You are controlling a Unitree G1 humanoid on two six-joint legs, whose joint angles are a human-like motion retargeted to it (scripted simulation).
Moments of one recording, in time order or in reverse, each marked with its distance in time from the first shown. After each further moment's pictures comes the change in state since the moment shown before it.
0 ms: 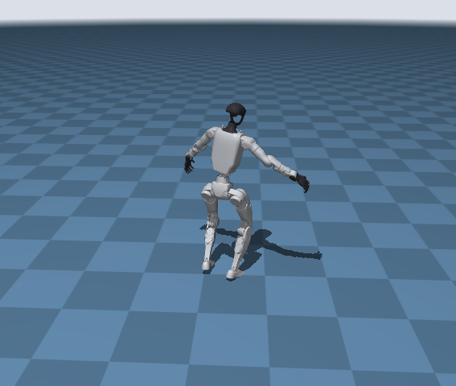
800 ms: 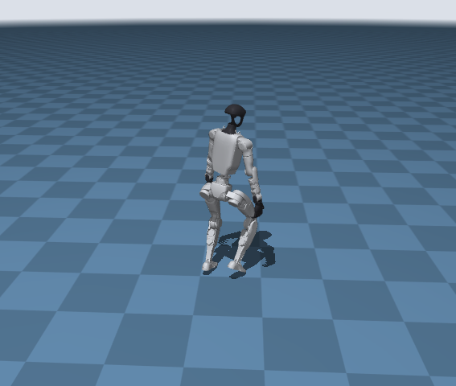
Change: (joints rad) left arm 0.029 -0.497 -0.202 0.115 -0.128 0.073 0.073; right arm 0.096 0.716 0.188 0.256 0.071 0.077 -0.005; waist -0.162 -0.087 -0.034; left_leg -0.008 -0.186 -0.033 -0.122 0.112 0.097; right_leg -0.309 -0.110 0.117 0.426 0.145 -0.017
